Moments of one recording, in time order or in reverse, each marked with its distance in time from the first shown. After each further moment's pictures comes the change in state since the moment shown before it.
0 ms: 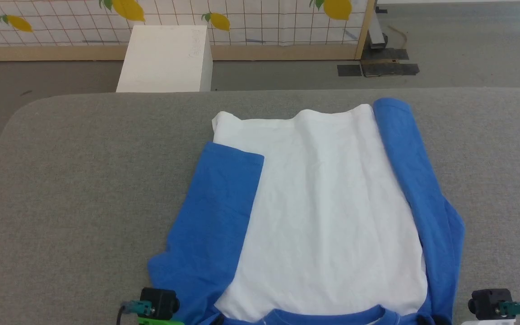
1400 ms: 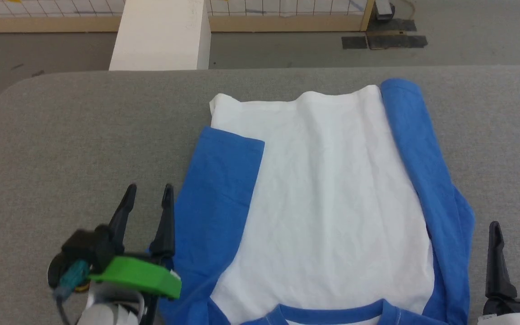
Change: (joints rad) left arm -0.023 -0.255 0.466 -0.244 0.534 -0.032 -0.356; right arm -0.013 0.124 -0.187 -0.239 -0.143 -0.008 -0.652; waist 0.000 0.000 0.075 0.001
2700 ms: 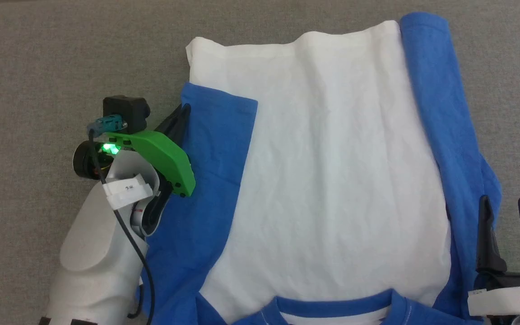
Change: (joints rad) left arm -0.597 0.059 -0.143 0.503 -0.127 -0.083 0.288; right arm -0.097 0.000 0.029 0.011 -0.024 0.000 0.015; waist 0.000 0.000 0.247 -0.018
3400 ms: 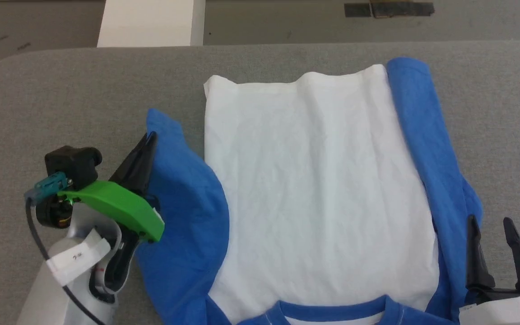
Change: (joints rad) left arm 0.295 0.089 0.084 -0.386 -0.100 0.047 0.000; right arm 0.036 0.000 0.023 0.052 0.009 0.000 0.005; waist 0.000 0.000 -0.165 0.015
